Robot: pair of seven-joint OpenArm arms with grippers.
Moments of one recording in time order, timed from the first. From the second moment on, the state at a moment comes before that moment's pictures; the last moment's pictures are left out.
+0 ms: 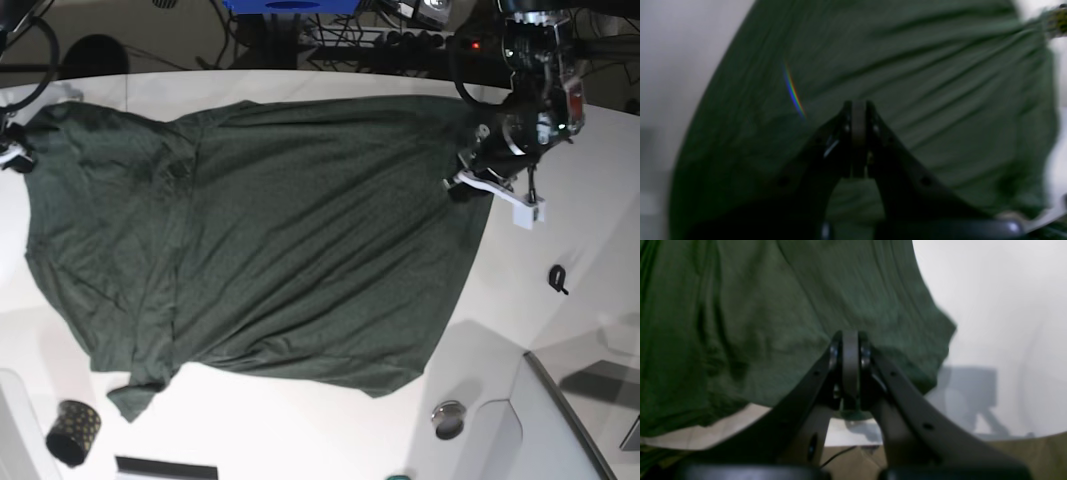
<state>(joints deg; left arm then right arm) 13.0 -10.9 -16.9 83.9 -37.3 -9.8 43.9 -9.6 12.7 47.9 77.3 32.9 32.3 -61.3</state>
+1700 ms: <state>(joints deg) 26.3 -6.3 -31.1 101.5 -12.6 -10.5 31.6 -8.7 9.0 42.2 88.1 17.4 32.9 -56.8</state>
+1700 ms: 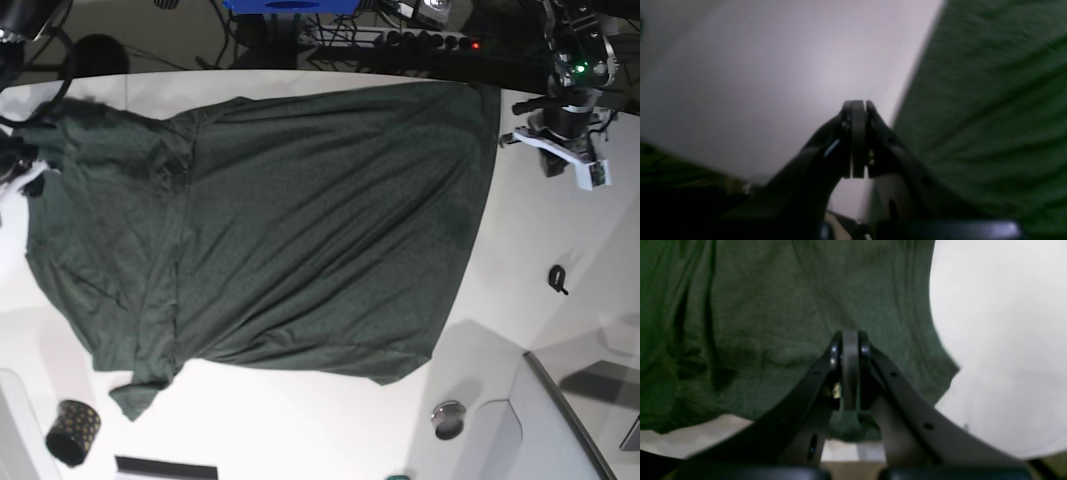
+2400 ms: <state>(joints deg) 36.1 -6.6 -31.0 94.1 -40.7 -10.5 31.8 -7.9 6.4 61.7 76.5 17.5 39.8 -63.1</state>
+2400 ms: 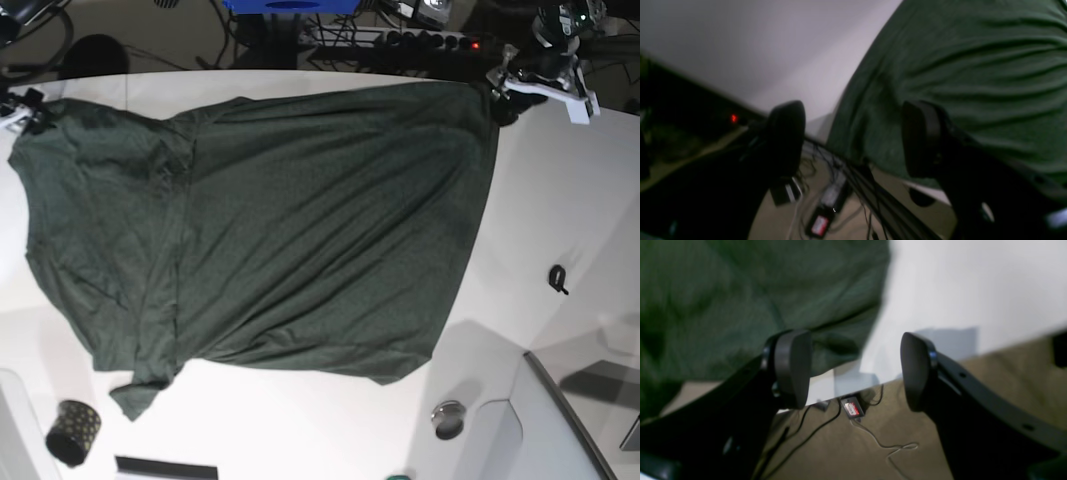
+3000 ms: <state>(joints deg) 33.6 -6.6 -31.1 84.2 -45.3 -15.6 31.6 -7.4 7.0 63.7 74.0 16.9 39.8 -63.1</state>
